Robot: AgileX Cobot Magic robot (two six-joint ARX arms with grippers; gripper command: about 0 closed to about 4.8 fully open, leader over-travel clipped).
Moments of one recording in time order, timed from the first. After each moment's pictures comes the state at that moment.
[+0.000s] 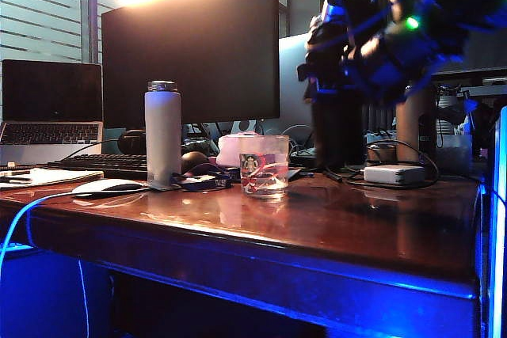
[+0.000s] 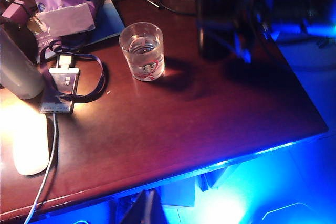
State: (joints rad) left arm -0.21 1.13 1.48 -1.01 0.47 0.43; right arm 0.42 1.64 0.82 0.65 0.04 0.02
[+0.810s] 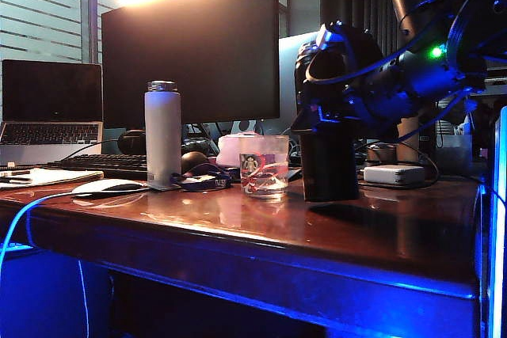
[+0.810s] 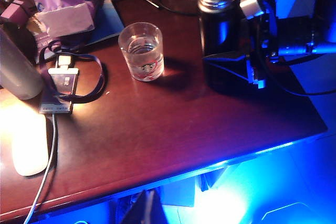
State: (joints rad) left arm -0.21 1.13 1.48 -1.01 0.47 0.43; right arm 0.42 1.66 0.73 0.70 -0.13 0.03
